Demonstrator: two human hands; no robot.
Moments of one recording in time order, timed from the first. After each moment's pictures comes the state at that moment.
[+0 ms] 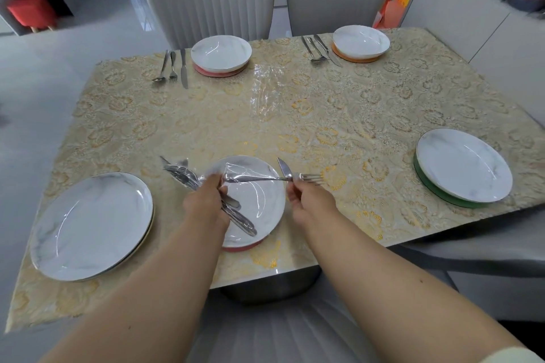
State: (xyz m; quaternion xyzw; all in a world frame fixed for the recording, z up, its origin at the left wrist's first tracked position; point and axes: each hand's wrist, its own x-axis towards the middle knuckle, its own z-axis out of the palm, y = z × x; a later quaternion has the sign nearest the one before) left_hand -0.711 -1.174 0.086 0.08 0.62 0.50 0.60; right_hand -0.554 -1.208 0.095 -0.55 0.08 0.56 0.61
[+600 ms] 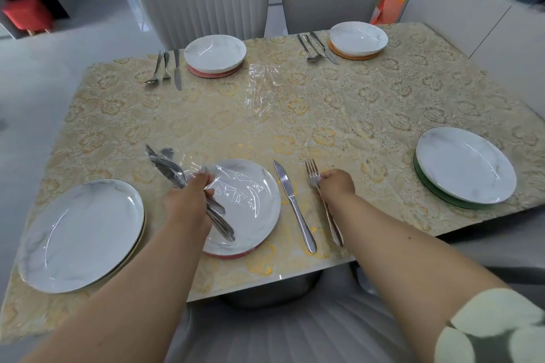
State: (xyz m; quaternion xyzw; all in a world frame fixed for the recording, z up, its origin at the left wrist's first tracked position) left_hand -0.713 -1.168 0.097 0.15 0.65 0.52 0.54; right_hand -0.472 -1.177 0.061 -0.83 -0.32 0.38 0.26
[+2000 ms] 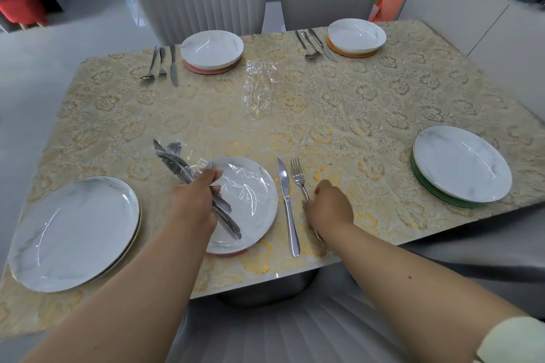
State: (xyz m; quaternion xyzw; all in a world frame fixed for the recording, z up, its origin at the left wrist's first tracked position) left_hand -0.701 -1.172 0.101 0.18 0.63 0.51 0.56; right_hand -0.492 -1.220 0.053 -0.84 -0.48 0.22 0.11
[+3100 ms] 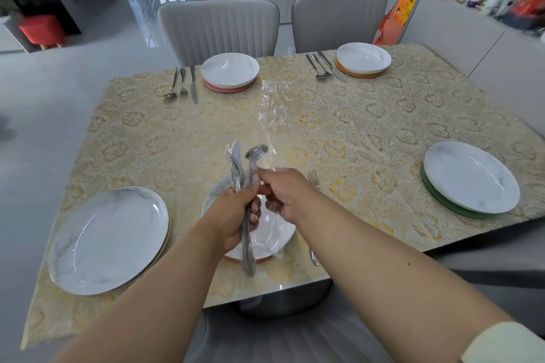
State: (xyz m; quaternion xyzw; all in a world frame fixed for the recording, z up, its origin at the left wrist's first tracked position) left_hand -0.719 -1.192 0.129 0.34 0.49 0.33 0.73; right_hand -0.602 -1.179 0.142 -0.63 -0.23 0.63 0.40
